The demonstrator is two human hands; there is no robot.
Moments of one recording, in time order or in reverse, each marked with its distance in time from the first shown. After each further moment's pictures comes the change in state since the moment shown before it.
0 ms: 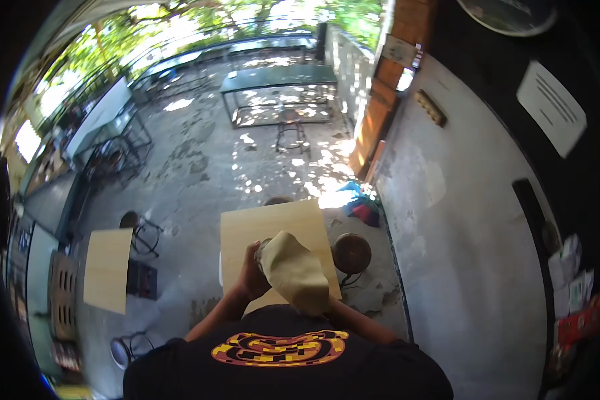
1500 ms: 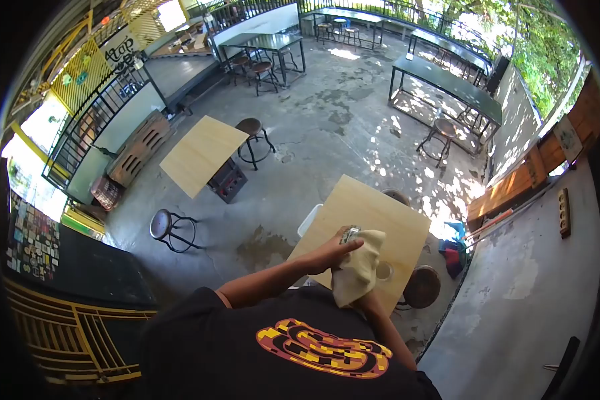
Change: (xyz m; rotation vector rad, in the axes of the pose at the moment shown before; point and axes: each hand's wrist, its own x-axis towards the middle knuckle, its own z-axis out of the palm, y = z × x) left_hand -0.073 0.019 -0.021 0.545 0.522 0.282; right_hand 0.051 0.029 0.078 0.303 -0.363 -0.057
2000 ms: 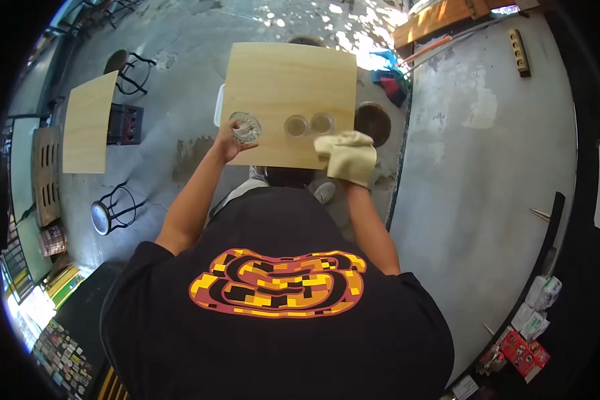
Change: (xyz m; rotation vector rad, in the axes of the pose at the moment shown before) left_hand 0.124 -0.217 -0.155 -0.543 0.153 -0.518; right_hand -0.086 0.072 -0.032 -0.765 0.776 0.274
